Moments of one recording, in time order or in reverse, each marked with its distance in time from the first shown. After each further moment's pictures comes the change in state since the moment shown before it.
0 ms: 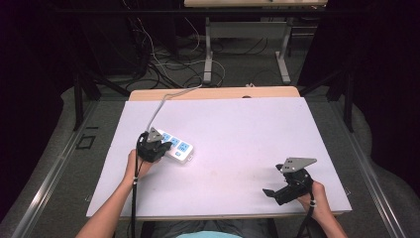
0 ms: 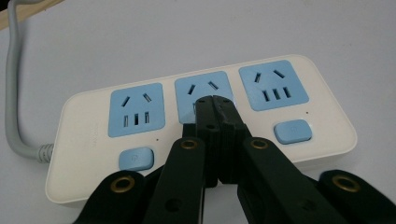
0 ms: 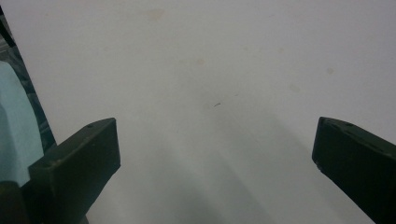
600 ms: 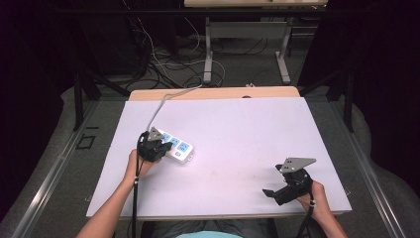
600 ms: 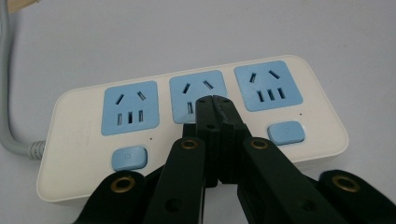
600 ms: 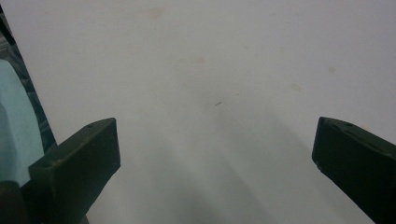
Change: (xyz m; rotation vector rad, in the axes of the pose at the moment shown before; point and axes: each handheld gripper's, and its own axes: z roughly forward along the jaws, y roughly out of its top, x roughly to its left) left arm -0.001 0.002 0.000 0.012 -0.008 -0.012; right arm 0.001 0.000 0.001 0.010 0.001 0.013
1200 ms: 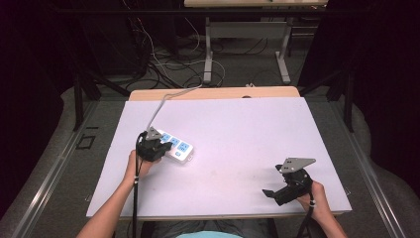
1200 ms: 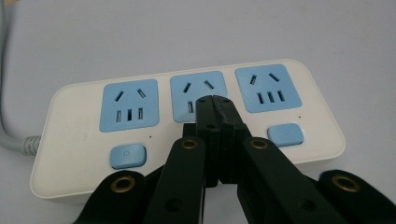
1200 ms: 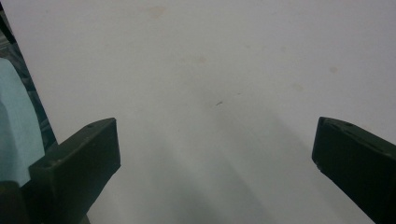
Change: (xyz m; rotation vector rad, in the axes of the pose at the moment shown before) left arm 0.004 -0.002 -0.001 -0.006 -0.027 -0.049; right arm 0.001 0.000 0.001 -0.006 0.002 -0.001
